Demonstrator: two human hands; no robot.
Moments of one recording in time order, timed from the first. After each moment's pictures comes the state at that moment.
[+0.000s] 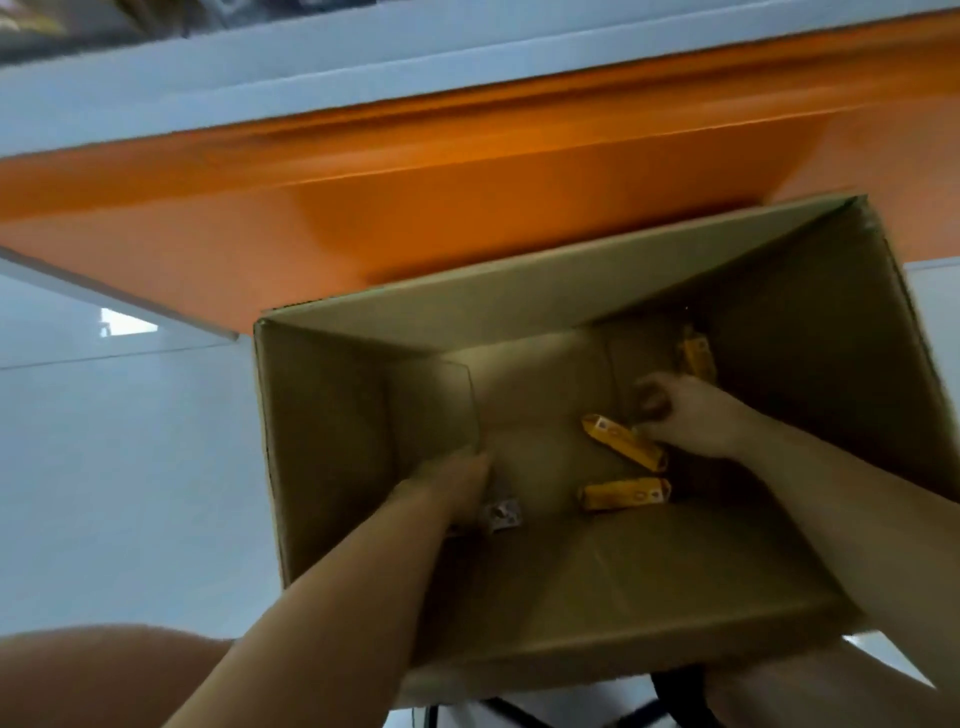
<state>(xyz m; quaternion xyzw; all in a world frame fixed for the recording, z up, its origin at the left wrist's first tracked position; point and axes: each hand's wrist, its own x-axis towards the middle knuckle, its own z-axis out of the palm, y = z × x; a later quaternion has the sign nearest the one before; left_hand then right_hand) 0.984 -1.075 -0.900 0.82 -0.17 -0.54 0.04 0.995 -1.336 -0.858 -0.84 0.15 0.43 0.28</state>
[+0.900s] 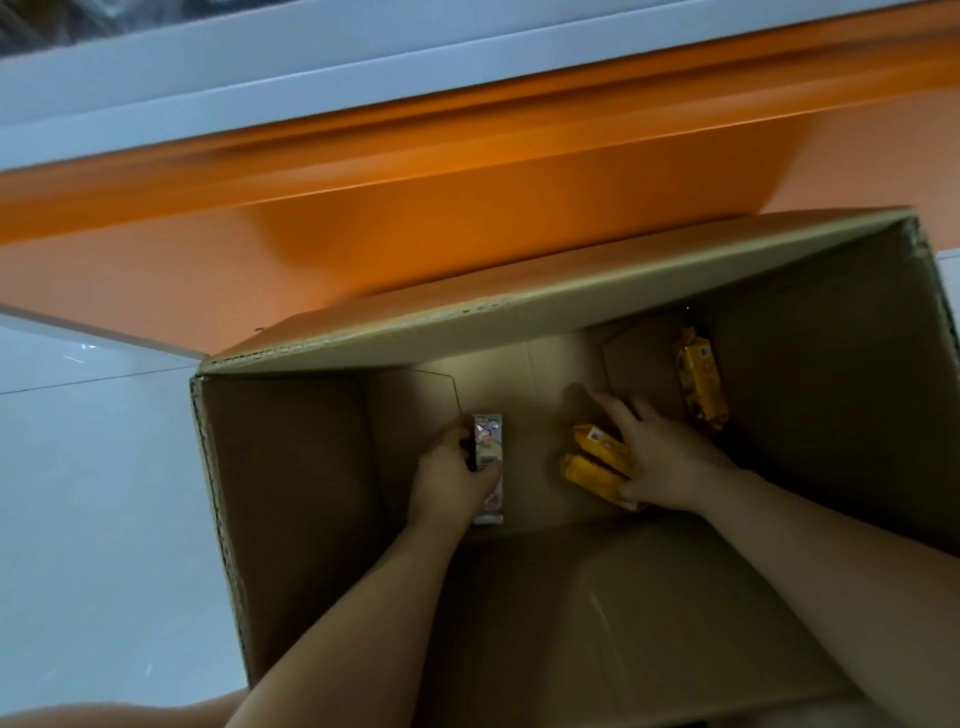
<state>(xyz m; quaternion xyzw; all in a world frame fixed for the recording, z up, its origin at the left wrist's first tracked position) 0.980 -1.097 -0.909 0.86 0.16 -0.34 0.35 0.976 -1.323 -0.891 -0.89 0.01 0.43 0.14</state>
